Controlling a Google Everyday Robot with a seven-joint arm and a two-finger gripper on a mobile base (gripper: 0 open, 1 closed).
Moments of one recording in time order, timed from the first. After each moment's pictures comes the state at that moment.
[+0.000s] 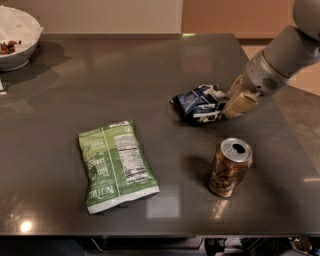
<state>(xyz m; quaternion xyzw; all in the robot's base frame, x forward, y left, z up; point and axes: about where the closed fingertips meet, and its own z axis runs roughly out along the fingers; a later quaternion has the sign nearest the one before) 0.564 -0.179 0.872 -0.60 0.76 0.11 0.21</state>
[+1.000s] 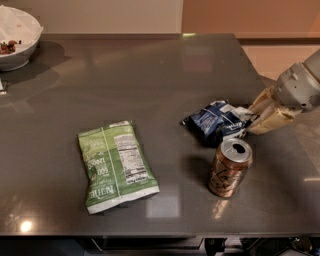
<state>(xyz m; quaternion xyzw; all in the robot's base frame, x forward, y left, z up) 0.501 -0.223 0.873 -0.68 0.67 0.17 0.23</state>
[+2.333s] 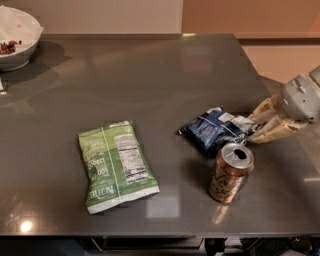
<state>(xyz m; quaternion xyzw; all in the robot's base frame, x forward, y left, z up) 0.476 -0.222 0.864 -0.73 0.61 0.19 0.25</state>
